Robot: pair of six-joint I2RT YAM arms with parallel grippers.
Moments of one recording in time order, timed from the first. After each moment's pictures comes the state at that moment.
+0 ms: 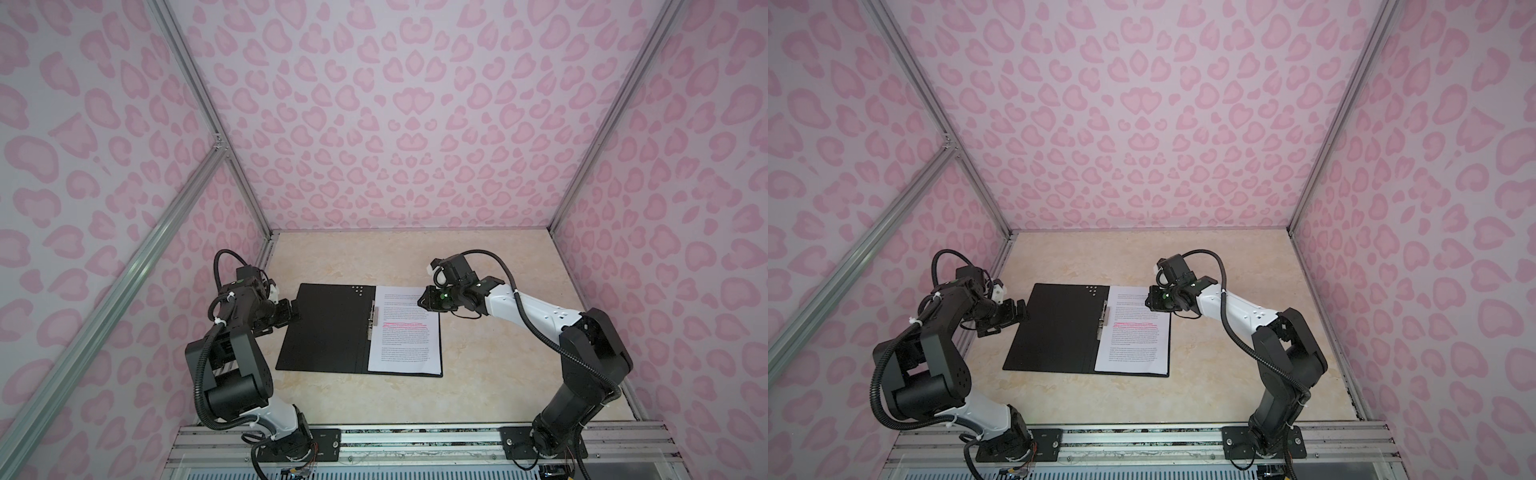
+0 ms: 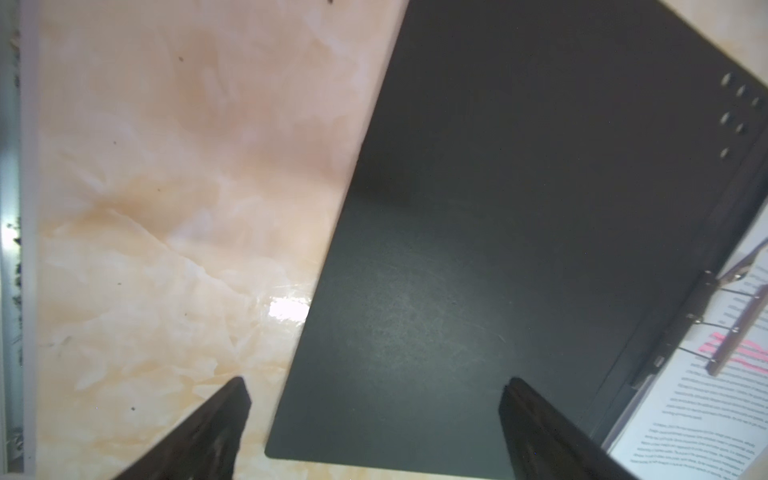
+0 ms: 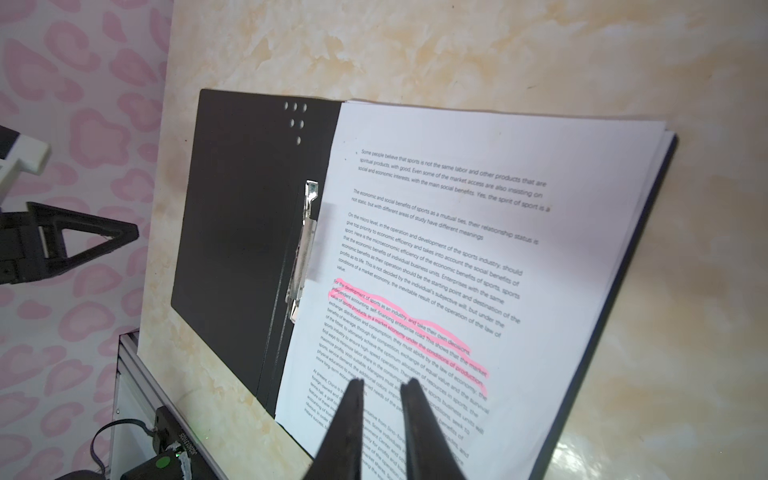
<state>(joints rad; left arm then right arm) 0.36 1.60 1.11 -0.92 0.19 0.03 0.59 1.70 1.18 -0.38 -0.31 0.58</state>
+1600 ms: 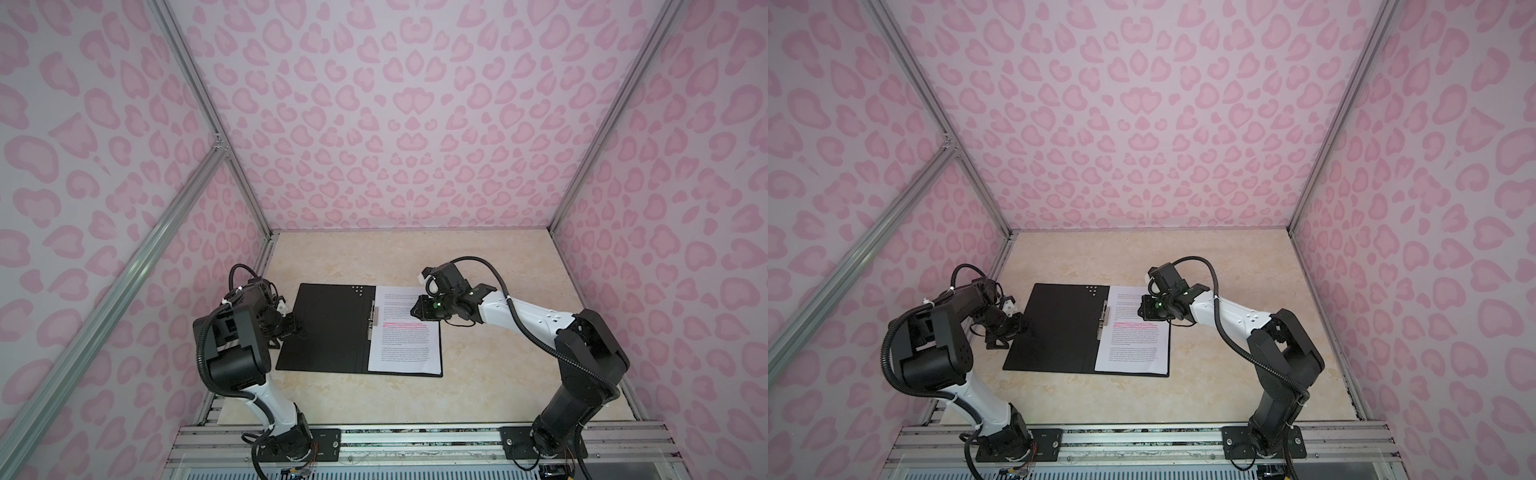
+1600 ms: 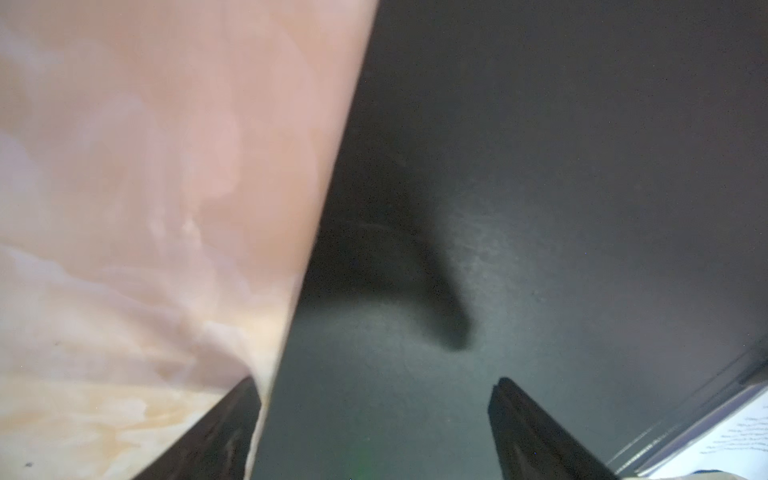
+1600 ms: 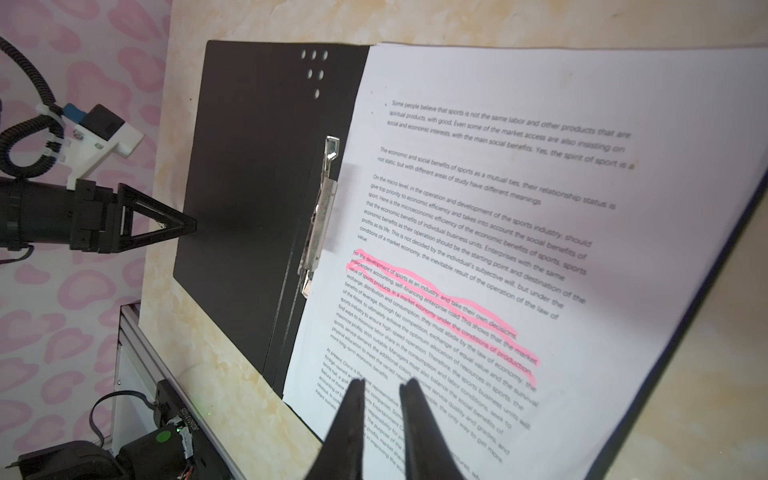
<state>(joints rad) 0.35 1.78 1.09 -0.95 0.17 0.08 0.66 1.70 1.15 -0.35 -0.32 0.59</state>
